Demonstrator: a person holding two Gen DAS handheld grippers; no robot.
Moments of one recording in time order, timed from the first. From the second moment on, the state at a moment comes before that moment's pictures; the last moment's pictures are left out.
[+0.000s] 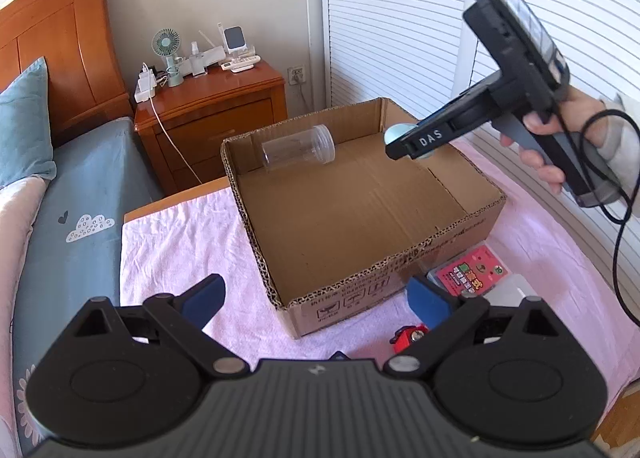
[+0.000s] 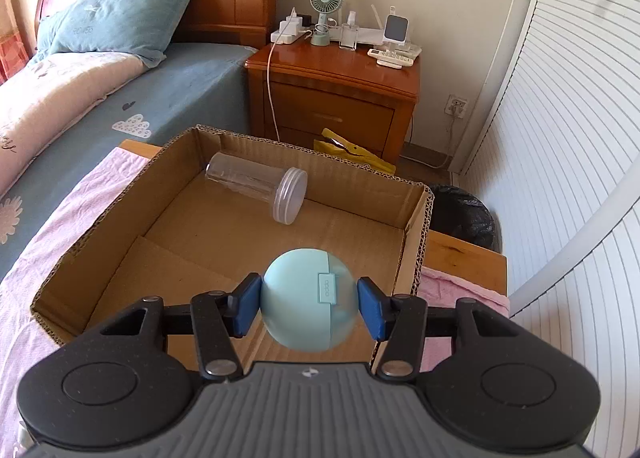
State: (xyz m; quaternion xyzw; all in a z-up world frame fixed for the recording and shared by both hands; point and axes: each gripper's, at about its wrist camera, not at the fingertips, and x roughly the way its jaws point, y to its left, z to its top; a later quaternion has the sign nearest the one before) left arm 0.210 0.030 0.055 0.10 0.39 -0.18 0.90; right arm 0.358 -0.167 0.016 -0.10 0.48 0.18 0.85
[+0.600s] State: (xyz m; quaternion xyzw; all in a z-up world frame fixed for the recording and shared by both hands) left arm 0.168 0.041 0.048 0.08 0.39 -0.18 0.90; right arm 0.313 -0.185 0.053 -0.05 0.46 0.17 0.87
